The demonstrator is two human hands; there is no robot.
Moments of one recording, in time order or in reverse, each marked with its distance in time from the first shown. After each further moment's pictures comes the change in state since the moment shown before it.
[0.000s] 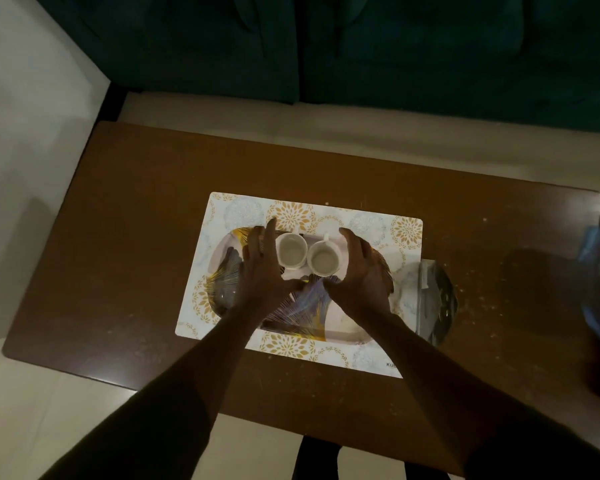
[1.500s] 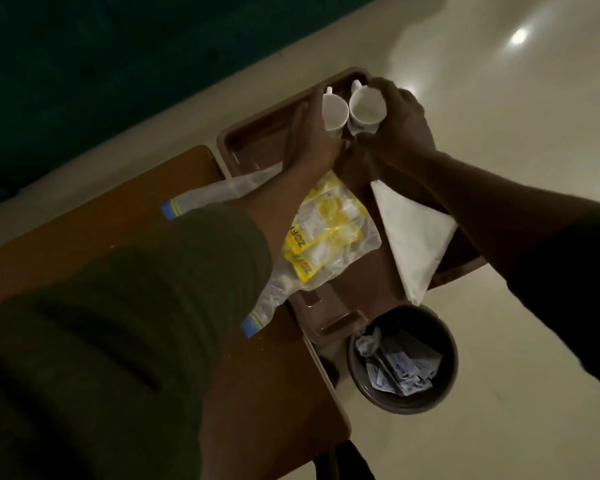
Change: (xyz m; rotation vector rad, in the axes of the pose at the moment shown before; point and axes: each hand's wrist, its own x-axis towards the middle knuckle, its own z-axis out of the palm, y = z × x) left_hand 0.015 0.619 0.431 -0.122 -0.311 0.504; right_hand -0.057 0.519 -0.456 0.034 0.475 0.472
